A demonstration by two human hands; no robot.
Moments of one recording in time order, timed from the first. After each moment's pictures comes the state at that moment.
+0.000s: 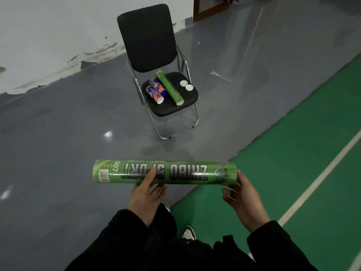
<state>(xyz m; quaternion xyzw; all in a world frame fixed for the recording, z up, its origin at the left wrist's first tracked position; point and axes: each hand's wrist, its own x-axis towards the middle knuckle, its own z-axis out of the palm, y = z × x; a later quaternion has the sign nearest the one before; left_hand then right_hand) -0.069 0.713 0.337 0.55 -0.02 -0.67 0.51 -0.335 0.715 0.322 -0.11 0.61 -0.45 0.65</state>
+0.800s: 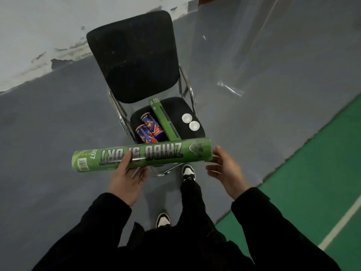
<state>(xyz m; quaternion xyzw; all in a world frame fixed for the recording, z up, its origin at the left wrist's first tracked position) 0.004 0.177 0.296 0.56 0.04 -0.65 0.51 -0.276 0.144 0.280 -0.18 0.65 -0.34 0.66</state>
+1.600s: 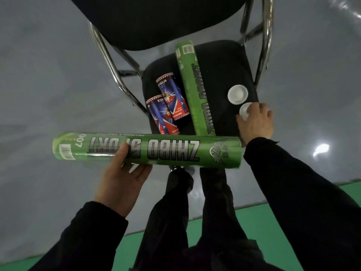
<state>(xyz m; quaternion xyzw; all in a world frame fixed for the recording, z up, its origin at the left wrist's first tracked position) -0.001 0.027 0.152 0.68 0.13 -0.52 0.50 -0.269 -0.132 -0.069 -0.63 0.73 0.03 0.26</state>
